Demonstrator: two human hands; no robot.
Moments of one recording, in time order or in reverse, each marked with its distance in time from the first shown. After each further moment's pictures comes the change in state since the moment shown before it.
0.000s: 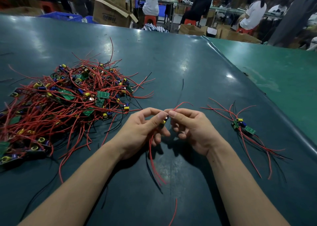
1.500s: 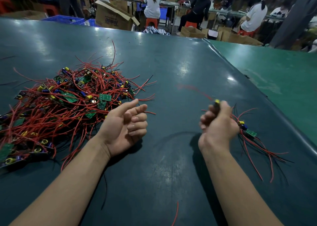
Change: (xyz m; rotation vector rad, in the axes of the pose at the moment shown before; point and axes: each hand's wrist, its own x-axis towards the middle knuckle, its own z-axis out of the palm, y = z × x) left_hand 0.001 0.018 -0.034 -0.632 -0.025 -0.243; right_hand 0.003 -0.011 -0.001 0.430 0.847 -0.404
